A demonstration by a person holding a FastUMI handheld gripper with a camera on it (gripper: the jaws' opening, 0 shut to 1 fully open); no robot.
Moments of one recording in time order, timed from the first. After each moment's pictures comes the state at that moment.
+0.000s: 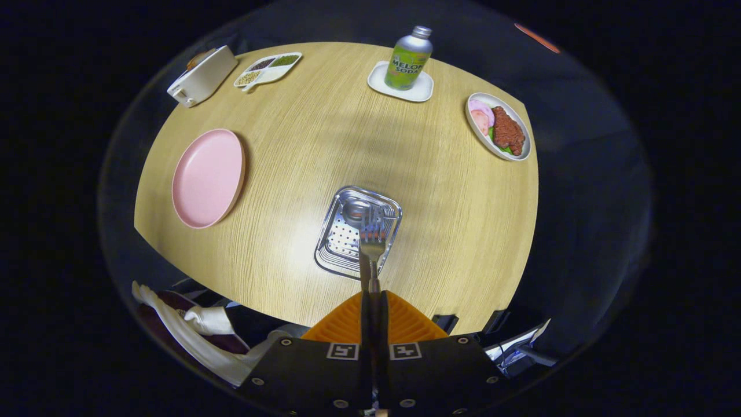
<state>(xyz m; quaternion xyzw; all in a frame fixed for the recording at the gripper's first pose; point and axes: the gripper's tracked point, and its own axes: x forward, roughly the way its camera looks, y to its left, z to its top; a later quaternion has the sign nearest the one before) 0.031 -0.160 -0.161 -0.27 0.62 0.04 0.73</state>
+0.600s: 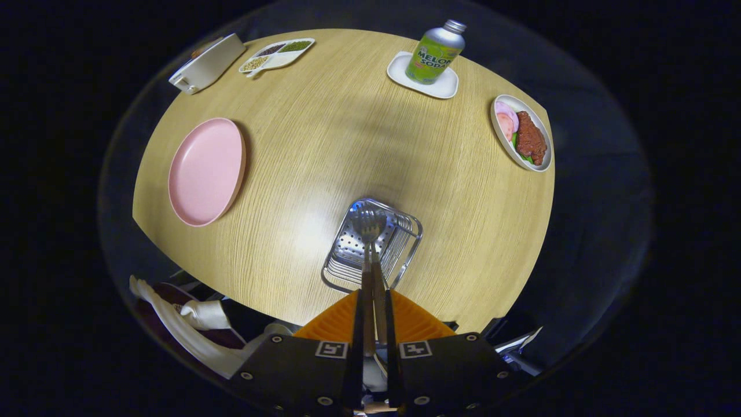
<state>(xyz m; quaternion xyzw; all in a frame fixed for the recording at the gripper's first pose) 0.051 -0.144 -0.167 -0.28 0.62 0.05 0.73</state>
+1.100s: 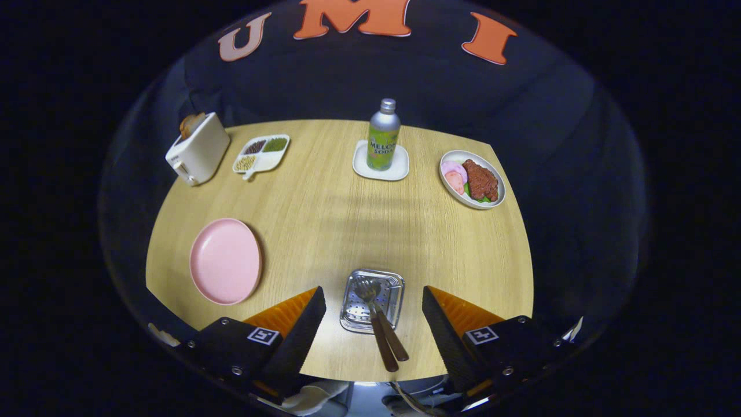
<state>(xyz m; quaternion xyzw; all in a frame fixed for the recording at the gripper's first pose) 0.079 -0.105 -0.112 -0.15 0.40 0.03 0.90</state>
